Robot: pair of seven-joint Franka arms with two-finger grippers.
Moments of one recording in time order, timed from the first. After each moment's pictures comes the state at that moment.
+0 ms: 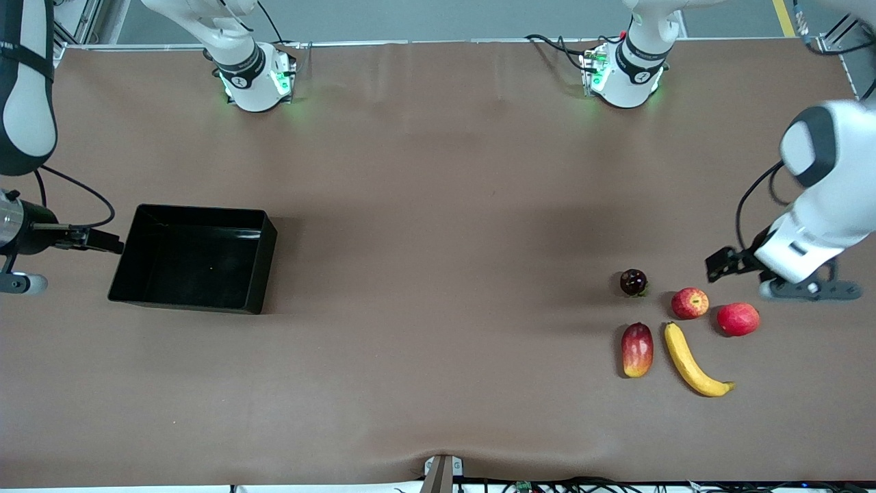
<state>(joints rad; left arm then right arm) 0.10 0.26 -0.10 -1.83 0.04 2.22 0.03 -0.08 0.29 -0.02 -1.48 -0.02 1.62 0.01</state>
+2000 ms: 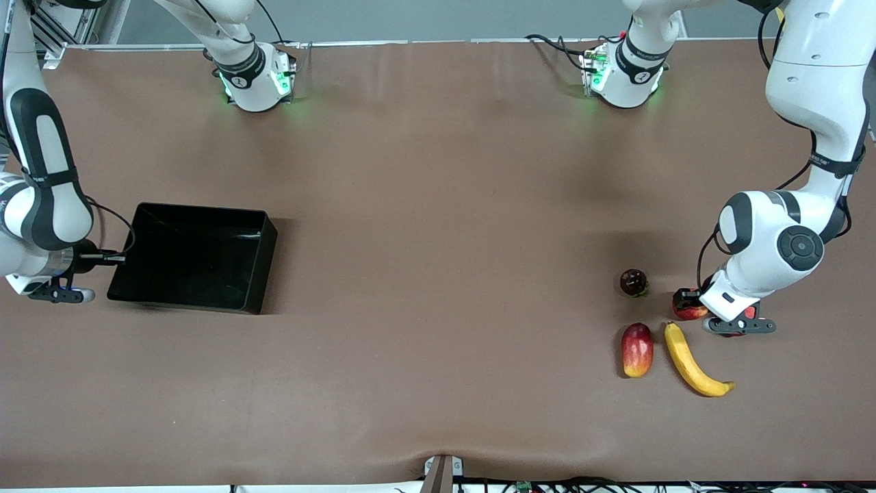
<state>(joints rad) 0.17 0.56 -0.10 -1.88 0.14 2.52 0.02 -0.35 0.51 -0.02 -1.78 0.01 1.98 -0.27</state>
